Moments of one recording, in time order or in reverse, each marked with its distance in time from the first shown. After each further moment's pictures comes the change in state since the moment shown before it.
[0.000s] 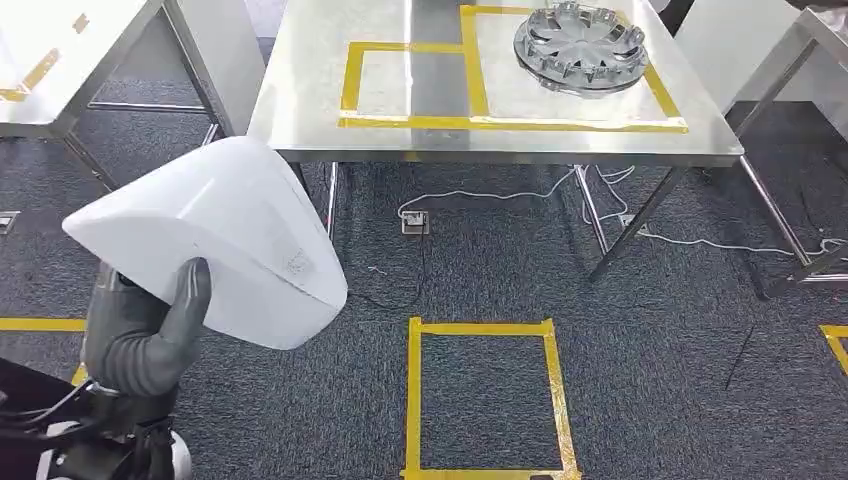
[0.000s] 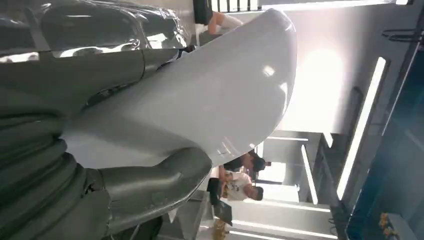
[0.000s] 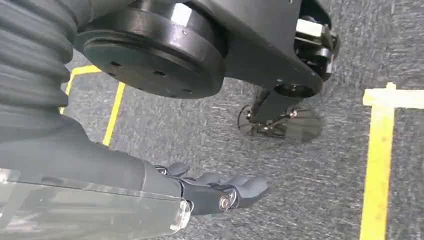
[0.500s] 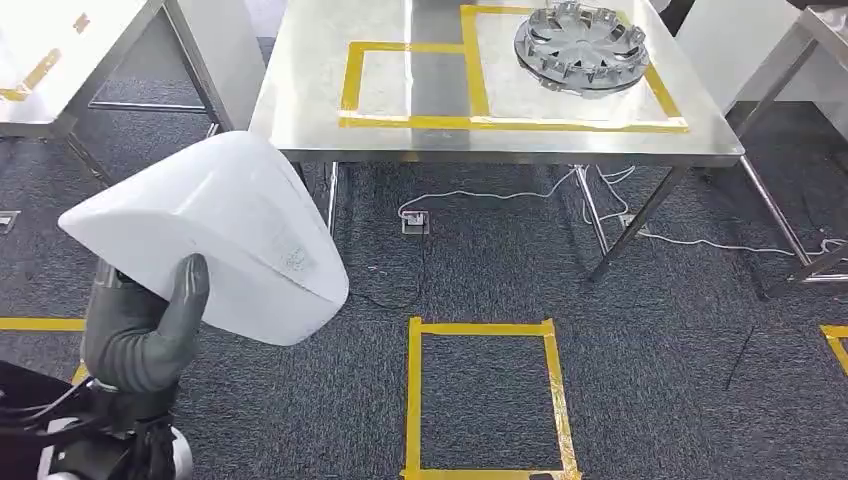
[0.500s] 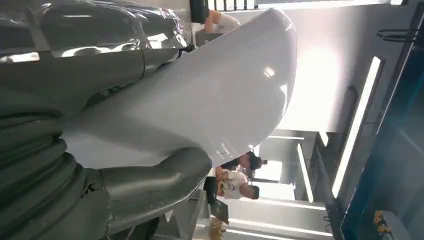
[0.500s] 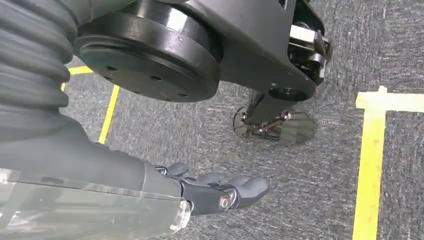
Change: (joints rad) left arm -0.012 0.002 0.002 0.007 0.011 -0.002 -0.009; right arm 0.000 0.003 0.000 0.000 -0.004 0.003 -0.016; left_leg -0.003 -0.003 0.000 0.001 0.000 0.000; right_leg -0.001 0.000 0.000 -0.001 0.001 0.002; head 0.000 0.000
